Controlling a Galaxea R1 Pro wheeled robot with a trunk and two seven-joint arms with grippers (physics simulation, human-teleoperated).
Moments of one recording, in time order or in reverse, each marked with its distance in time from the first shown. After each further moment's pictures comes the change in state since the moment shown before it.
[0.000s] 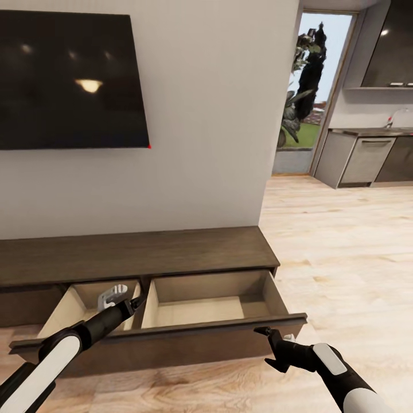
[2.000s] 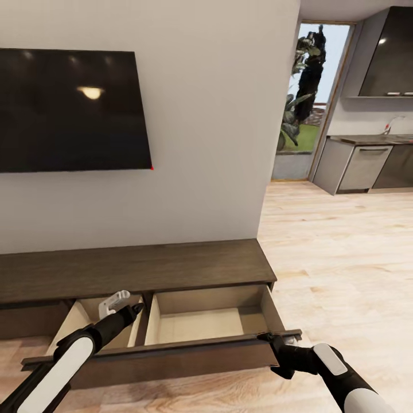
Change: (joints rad) left arm 0.000 -0.079 -0.011 0.001 -0.016 -0.014 0.302; right arm 0.000 -0.003 -0.001 0.004 0.012 -0.008 -0.105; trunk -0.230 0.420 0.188
